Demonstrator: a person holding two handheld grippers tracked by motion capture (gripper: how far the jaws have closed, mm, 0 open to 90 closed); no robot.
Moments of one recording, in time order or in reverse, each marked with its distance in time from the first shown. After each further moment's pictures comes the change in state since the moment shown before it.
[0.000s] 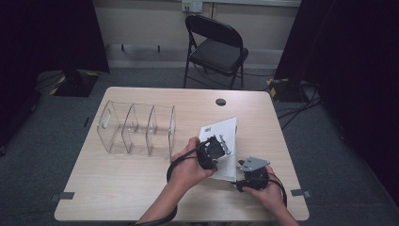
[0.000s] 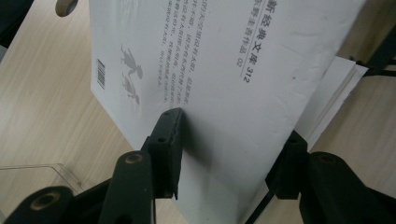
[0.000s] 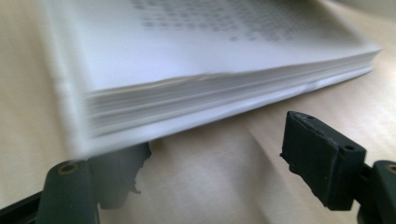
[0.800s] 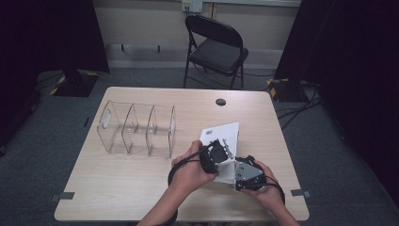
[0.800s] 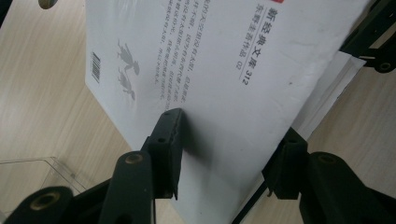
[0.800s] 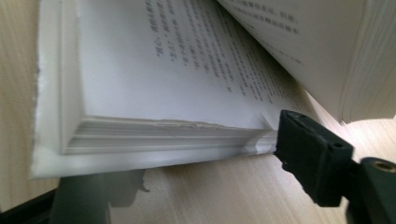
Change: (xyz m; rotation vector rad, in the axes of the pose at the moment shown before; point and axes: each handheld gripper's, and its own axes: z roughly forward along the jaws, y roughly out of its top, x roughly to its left) left arm -0.011 0.002 -0.002 0.047 -0.008 0.029; right arm 0.014 0.017 -0.007 -0.036 -0.101 -0.355
